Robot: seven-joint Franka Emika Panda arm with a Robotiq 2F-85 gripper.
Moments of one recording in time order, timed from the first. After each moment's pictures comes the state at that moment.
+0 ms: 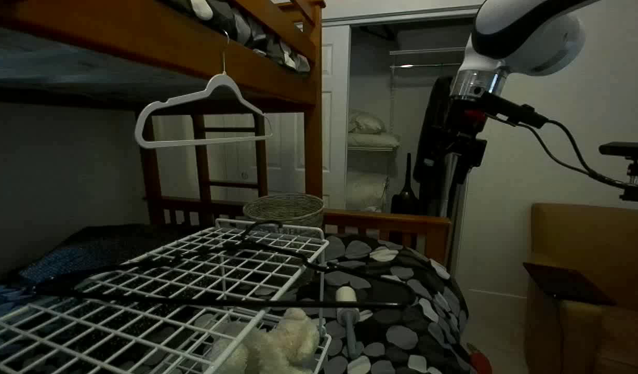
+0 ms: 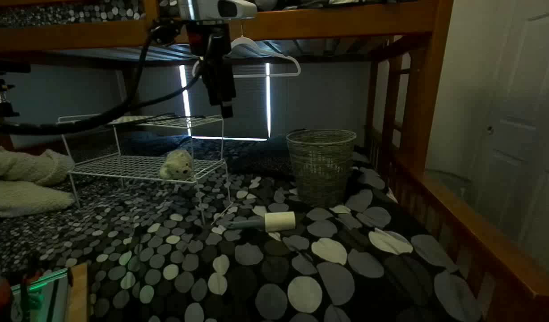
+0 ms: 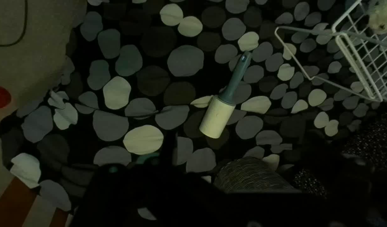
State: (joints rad) arm 0.01 -0.56 -0.08 -2.33 0.15 1.94 0.02
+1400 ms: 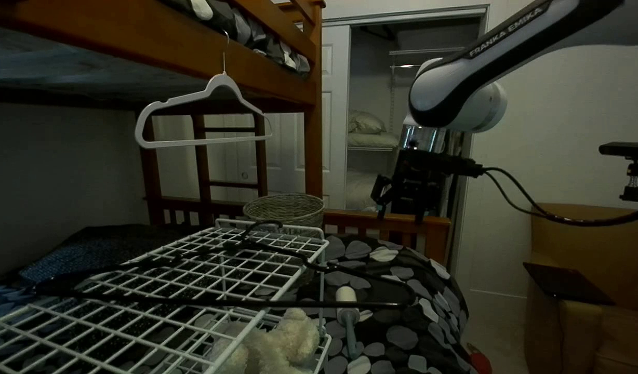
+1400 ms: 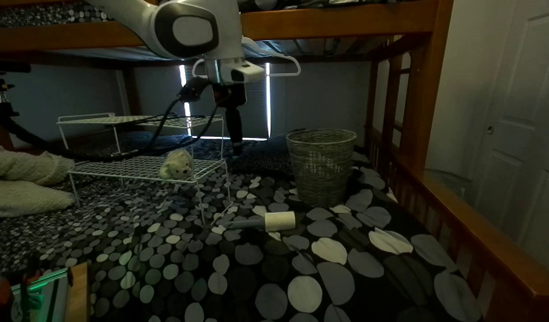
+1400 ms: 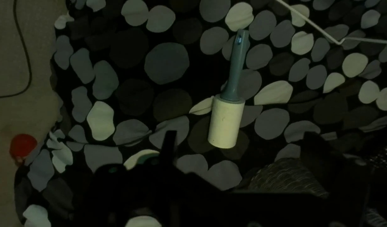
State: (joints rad) arm 0.01 -0.29 0.08 -2.36 0.15 2.23 0.41
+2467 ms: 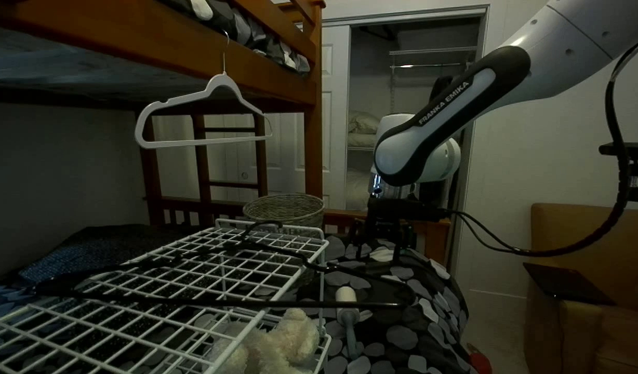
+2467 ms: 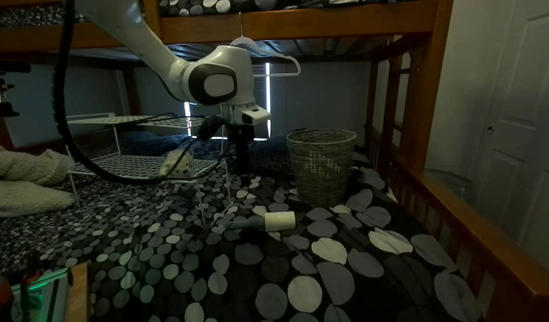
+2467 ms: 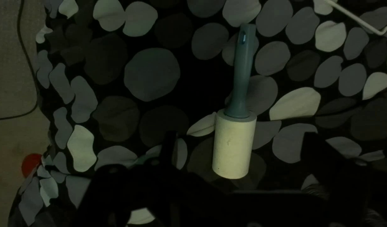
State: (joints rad) arm 0.03 -0.01 0.14 -2.31 0.06 2.40 0.59
